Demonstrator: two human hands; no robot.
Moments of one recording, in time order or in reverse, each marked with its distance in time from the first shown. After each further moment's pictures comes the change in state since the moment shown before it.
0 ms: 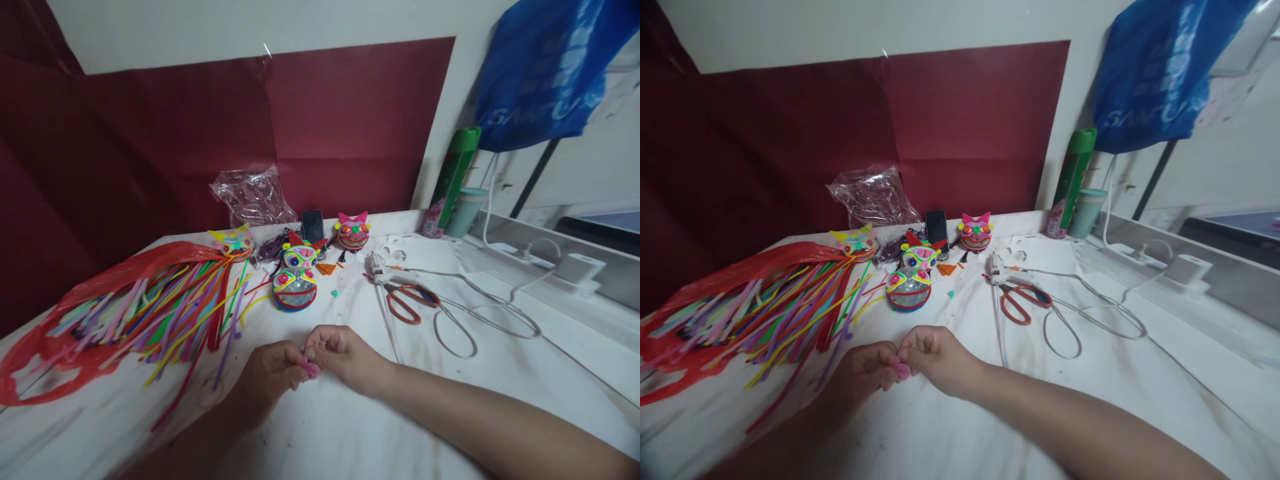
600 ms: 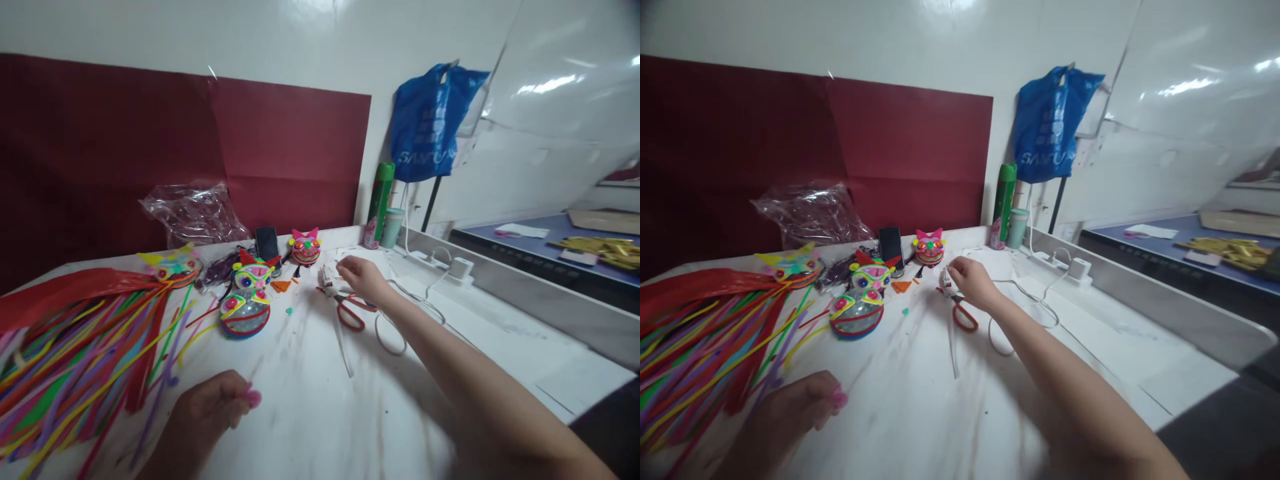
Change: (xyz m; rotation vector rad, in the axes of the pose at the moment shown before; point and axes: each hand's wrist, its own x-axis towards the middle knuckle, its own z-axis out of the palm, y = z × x) left_hand 0.005 0.010 -0.004 0.230 0.116 0.032; right_hand -0.007 -0.082 -0.157 -1.188 0.767 -0.144
